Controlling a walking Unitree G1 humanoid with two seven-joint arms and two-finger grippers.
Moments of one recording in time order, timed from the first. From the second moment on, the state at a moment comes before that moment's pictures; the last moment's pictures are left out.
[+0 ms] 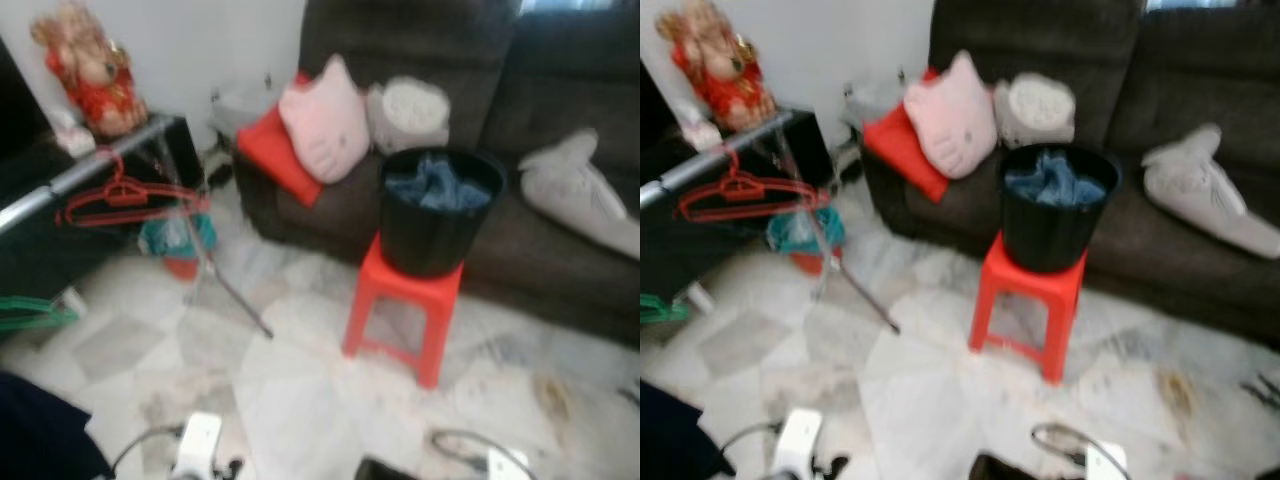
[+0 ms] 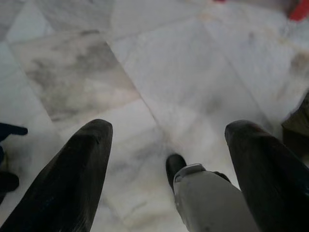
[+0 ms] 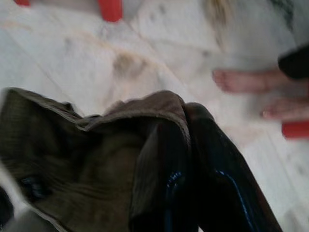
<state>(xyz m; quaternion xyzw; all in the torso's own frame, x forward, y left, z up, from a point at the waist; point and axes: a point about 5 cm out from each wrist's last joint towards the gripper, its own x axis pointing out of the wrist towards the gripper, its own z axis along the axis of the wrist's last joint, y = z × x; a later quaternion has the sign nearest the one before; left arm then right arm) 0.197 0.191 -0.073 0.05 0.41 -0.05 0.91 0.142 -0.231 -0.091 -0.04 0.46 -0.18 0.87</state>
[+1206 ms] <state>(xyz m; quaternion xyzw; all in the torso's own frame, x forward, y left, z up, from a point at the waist) 0.188 0.211 -0.075 0.07 0.42 -0.03 0.90 0.148 -0.212 -0.093 -0.03 0.46 -0.16 0.87</state>
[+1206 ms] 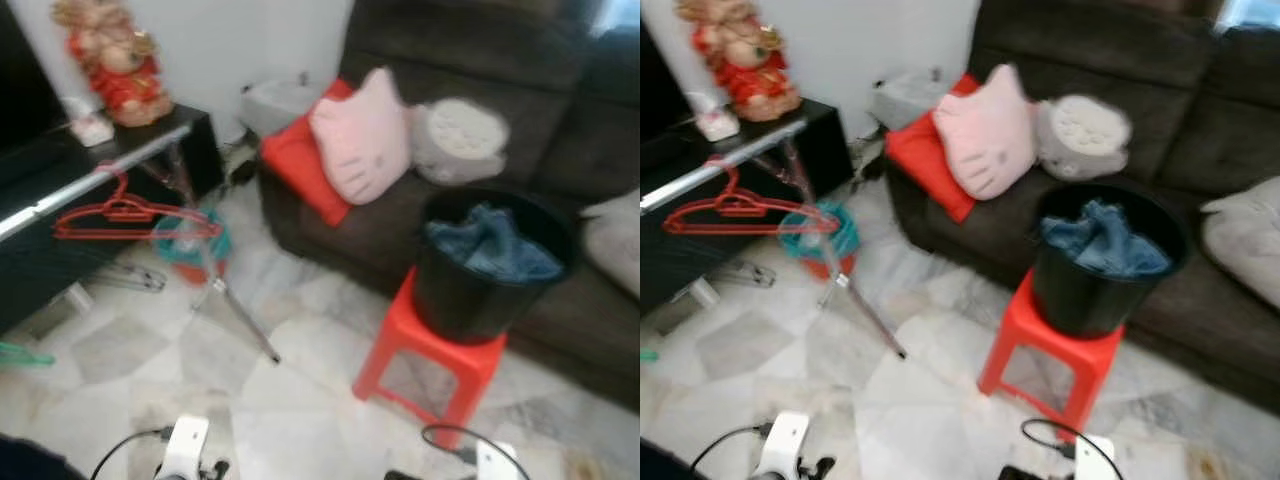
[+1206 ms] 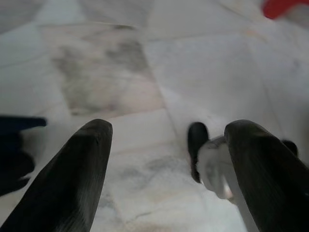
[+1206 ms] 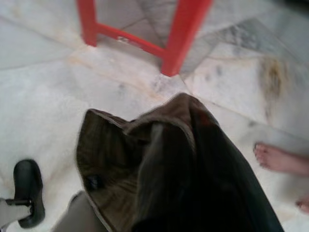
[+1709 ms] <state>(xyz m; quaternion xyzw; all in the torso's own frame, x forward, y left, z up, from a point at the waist) 0.187 0.203 -0.077 0.06 0.43 -0.04 0.90 0.147 -0.218 -0.092 -0.05 0.46 -0.16 0.87</state>
